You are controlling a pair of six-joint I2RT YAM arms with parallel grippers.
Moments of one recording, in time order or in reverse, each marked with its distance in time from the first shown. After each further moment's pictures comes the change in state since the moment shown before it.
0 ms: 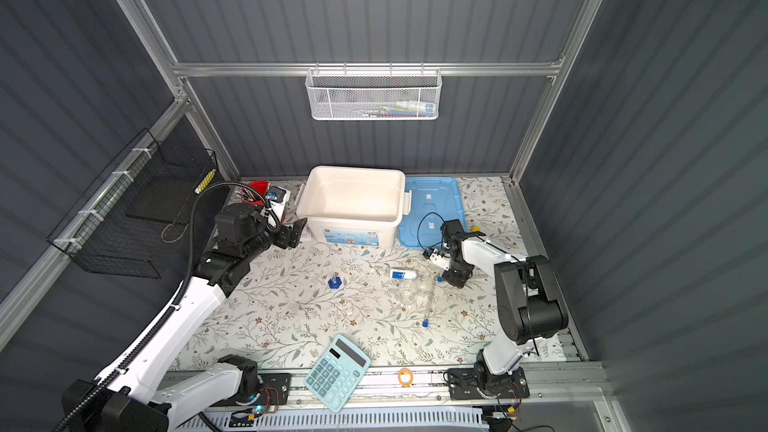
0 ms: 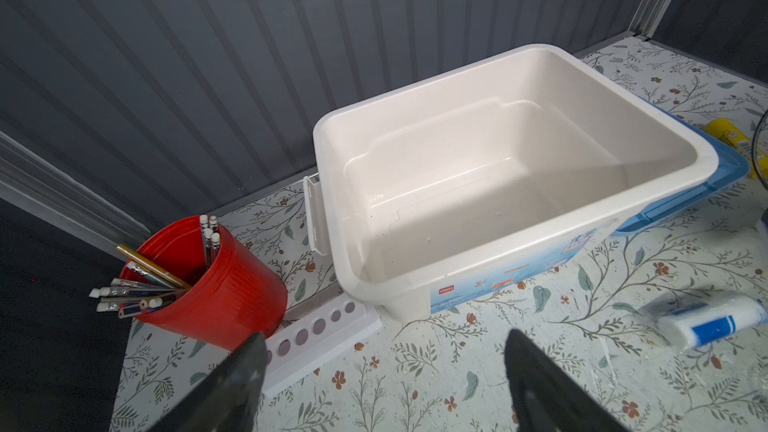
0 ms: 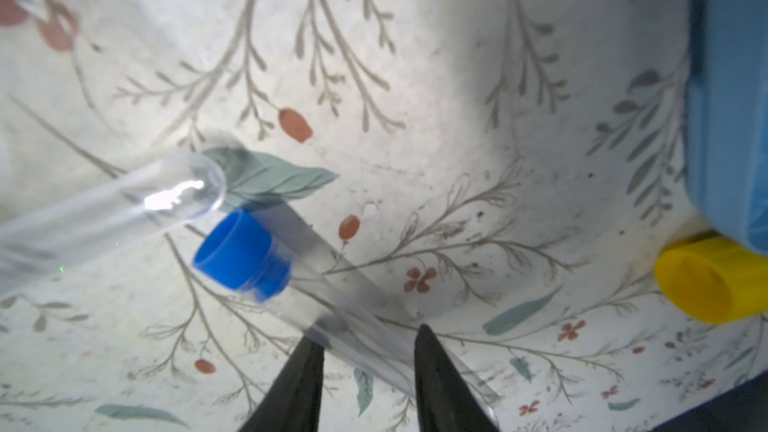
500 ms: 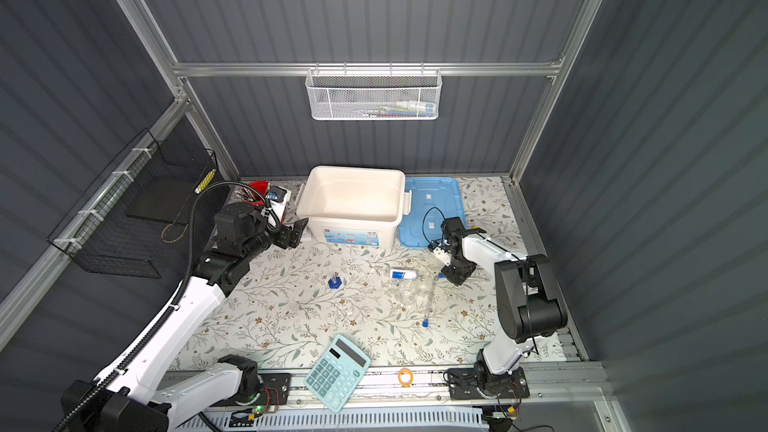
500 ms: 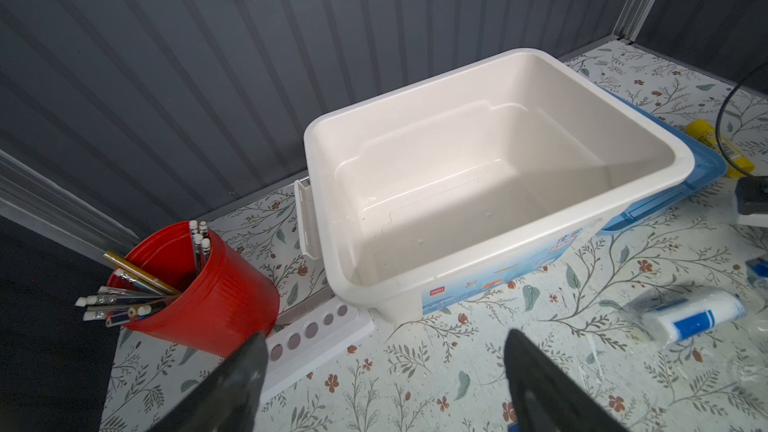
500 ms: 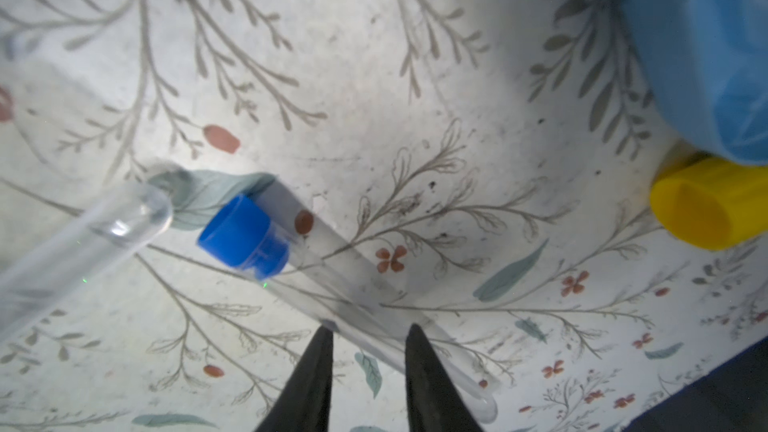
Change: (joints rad) left arm 0.000 0.000 0.010 -0.012 0.025 -0.001; right arm -0.005 0.008 0.034 -0.035 0.007 0.203
